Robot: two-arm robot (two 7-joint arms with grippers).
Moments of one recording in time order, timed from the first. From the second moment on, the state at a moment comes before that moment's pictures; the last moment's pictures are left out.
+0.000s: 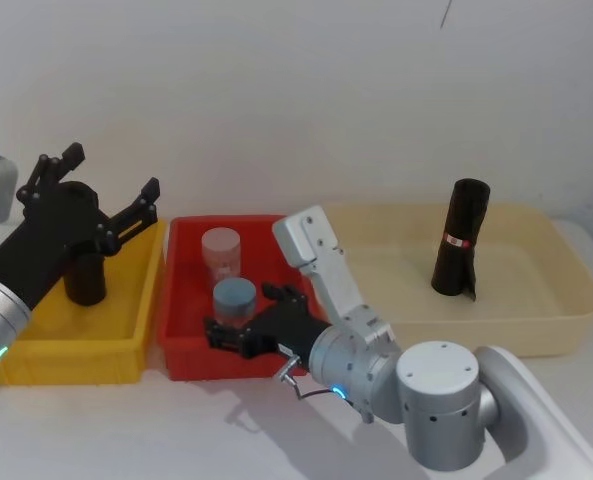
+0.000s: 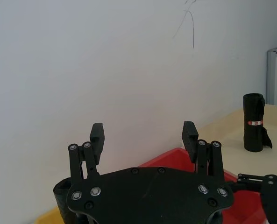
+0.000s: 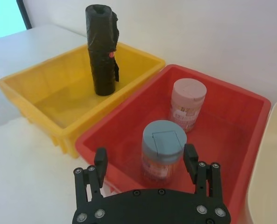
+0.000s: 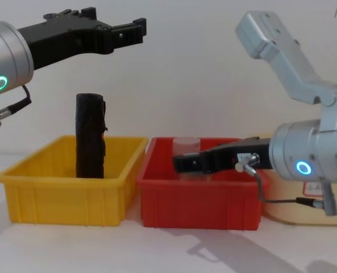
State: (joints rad) left arm -0.32 0.33 0.31 -1.68 -0.28 -0.04 -0.28; right arm 0.32 0.12 -0.39 -1.55 0.08 0.47 0.28
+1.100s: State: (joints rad) left arm -0.32 0.33 0.31 -1.68 -0.28 -0.04 -0.28; right arm 0.39 0.06 -0.37 -1.41 0.05 0.42 0.24
